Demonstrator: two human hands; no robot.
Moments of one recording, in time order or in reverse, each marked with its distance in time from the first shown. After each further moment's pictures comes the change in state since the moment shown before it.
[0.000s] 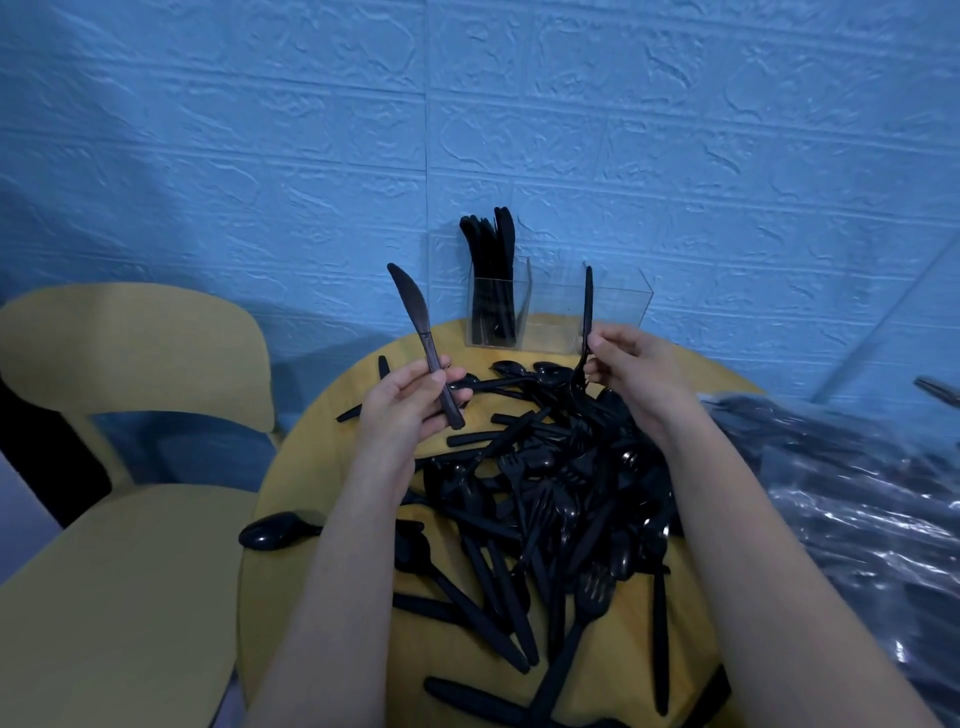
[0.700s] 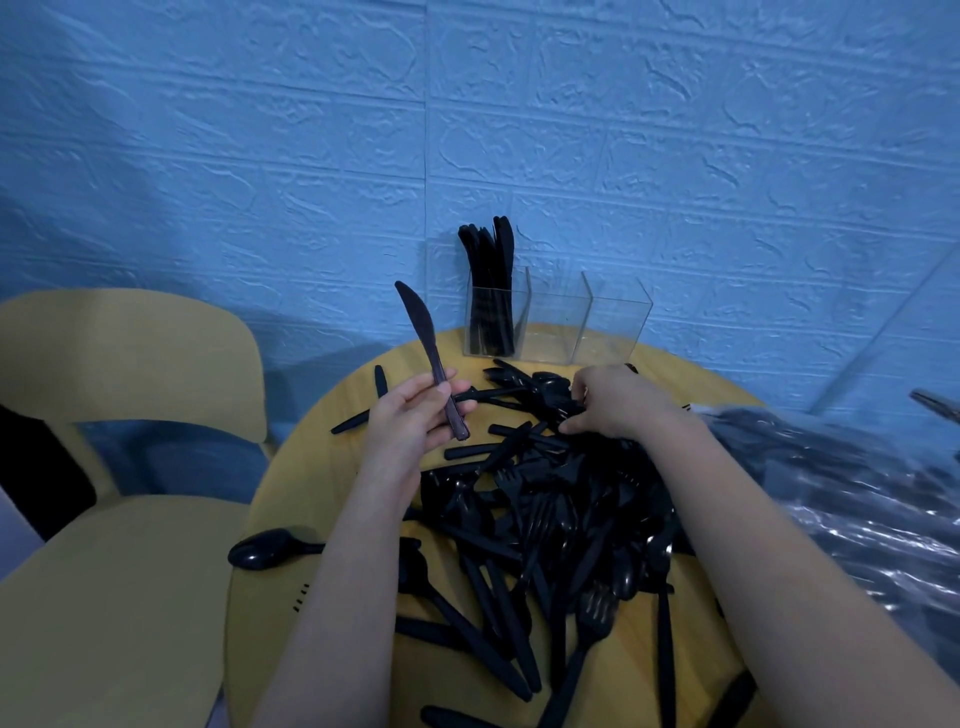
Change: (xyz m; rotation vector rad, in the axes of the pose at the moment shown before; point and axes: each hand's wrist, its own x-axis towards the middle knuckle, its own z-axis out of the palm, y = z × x) left_hand 0.014 -0.012 0.002 -0.023 -0.017 -0.035; right_hand 0.015 -0.003 0.008 -1.383 -0.291 0.039
